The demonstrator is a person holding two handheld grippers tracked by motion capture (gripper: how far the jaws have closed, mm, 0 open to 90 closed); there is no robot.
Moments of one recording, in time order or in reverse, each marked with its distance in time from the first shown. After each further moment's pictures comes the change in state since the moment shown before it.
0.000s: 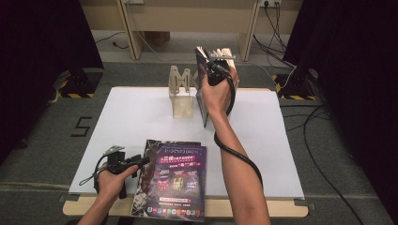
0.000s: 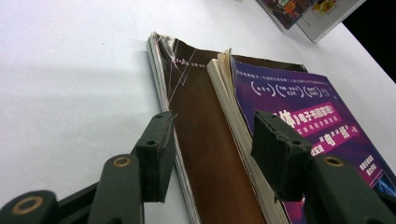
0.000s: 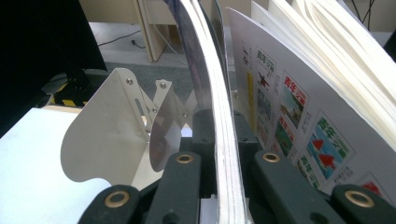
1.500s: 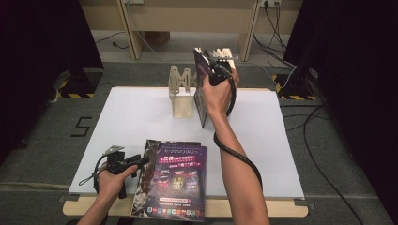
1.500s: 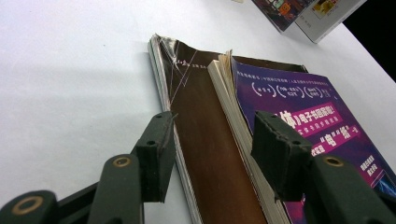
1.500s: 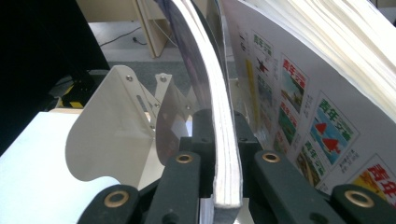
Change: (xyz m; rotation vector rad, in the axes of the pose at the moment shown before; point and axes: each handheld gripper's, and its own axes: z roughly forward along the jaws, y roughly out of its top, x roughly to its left) left arm 0.000 0.001 -0.001 -0.001 0.001 0.002; right arm -0.004 -0.002 0.001 0.041 0.009 0.073
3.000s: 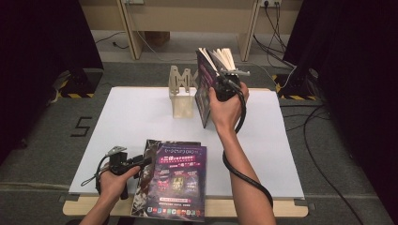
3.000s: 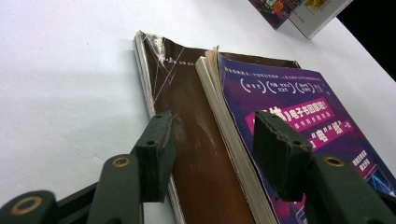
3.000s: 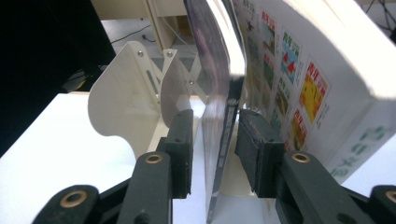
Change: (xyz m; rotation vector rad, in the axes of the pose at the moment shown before) left arm -0.008 -0.002 0.002 0.005 -0.008 0.018; right arm -0.012 -0.034 -0.048 -0.009 0.050 -0.005
